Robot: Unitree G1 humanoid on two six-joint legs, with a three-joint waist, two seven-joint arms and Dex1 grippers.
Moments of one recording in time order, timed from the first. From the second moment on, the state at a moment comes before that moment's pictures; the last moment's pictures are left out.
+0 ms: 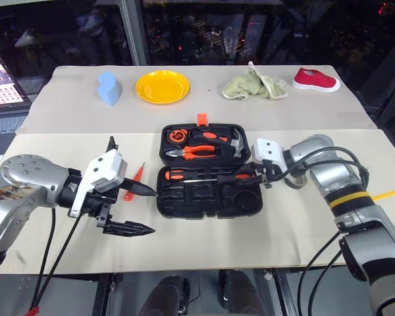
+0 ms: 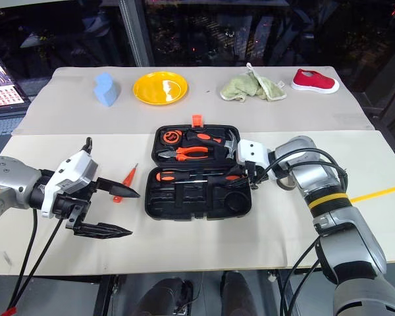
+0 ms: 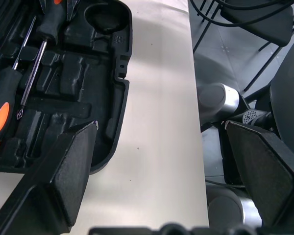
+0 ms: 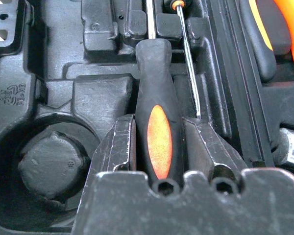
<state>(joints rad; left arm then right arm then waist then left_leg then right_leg) -0.34 1.13 0.07 -0.47 -0.71 0.77 -1.33 -0.84 -0.66 0.35 0.49 0.06 0.05 1.39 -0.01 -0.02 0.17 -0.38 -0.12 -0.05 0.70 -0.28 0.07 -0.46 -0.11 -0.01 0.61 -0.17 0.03</state>
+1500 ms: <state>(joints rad) -0.37 1.06 0.03 -0.37 -0.64 0.73 -1.24 -0.65 -0.51 0.15 0.05 0.27 0.51 1.15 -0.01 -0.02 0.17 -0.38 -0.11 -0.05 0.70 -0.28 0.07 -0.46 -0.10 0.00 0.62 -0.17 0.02</state>
